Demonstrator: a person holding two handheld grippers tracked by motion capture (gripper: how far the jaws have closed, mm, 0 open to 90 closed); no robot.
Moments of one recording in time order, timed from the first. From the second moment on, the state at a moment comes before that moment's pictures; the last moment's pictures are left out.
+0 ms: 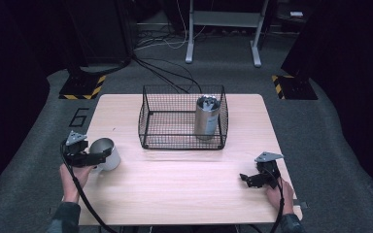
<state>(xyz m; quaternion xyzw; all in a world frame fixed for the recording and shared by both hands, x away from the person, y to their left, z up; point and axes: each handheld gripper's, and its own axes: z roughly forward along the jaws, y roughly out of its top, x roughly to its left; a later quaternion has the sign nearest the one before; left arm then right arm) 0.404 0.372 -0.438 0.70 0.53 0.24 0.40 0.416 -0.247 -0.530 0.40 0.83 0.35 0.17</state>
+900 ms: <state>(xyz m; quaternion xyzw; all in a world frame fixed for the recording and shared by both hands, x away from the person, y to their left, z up) 0.418 0.362 -0.459 0.71 0.54 0.25 0.36 0.416 -0.247 -0.530 0.40 0.83 0.35 0.17</state>
